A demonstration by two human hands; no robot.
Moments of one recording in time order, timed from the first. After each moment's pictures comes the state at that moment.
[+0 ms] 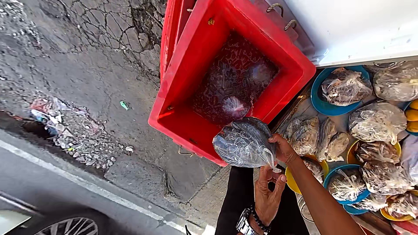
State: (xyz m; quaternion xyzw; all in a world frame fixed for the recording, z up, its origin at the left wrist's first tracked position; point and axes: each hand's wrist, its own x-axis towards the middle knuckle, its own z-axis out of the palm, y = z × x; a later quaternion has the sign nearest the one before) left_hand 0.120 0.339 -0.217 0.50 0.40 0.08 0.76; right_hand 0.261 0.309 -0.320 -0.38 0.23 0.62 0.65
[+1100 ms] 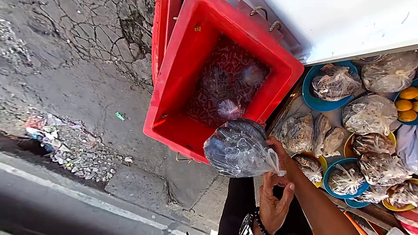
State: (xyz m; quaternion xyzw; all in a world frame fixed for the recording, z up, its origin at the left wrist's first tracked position) left_hand 0.125 0.332 -0.205 0.57 0.33 0.08 0.75; right_hand 0.246 0.312 -0.301 -0.21 0.27 0.59 0.73
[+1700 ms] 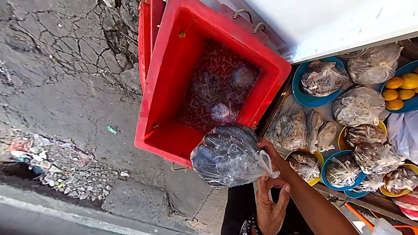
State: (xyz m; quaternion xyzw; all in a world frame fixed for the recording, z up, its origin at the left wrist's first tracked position) left_hand 0.123 0.332 -0.204 0.57 0.31 0.10 0.75; right_hand 0.241 0.319 -0.296 -0.13 0.23 0.60 0.75
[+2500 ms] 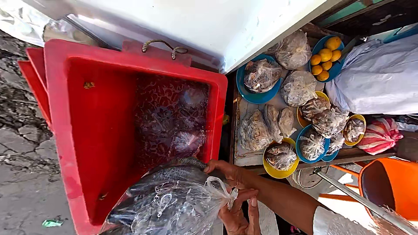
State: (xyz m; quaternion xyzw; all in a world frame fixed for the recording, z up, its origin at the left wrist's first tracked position) left_hand 0.135 0.360 -0.193 0.59 0.26 0.10 0.76; right_hand 0.252 0.359 -0.266 -0.13 0.23 0.63 0.73
